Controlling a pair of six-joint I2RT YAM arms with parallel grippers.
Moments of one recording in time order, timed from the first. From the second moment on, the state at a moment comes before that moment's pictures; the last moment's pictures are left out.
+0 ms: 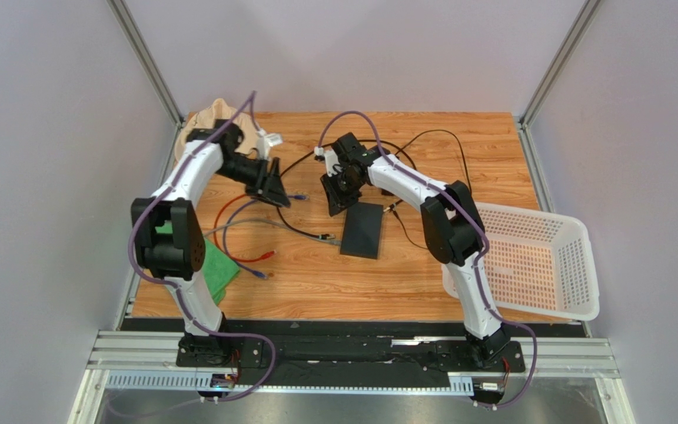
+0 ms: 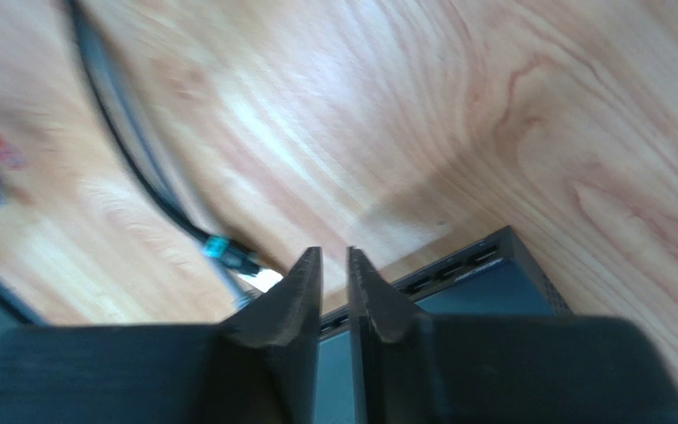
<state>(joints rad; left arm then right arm) 0.00 1.81 1.56 -1.17 0.89 0.31 0.63 2.27 1.87 -0.74 -0.33 0.08</state>
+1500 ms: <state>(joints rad) -0.42 2.34 1.73 -1.05 0.97 0.32 0.53 1.78 1.34 -0.78 -0.30 -0.01</state>
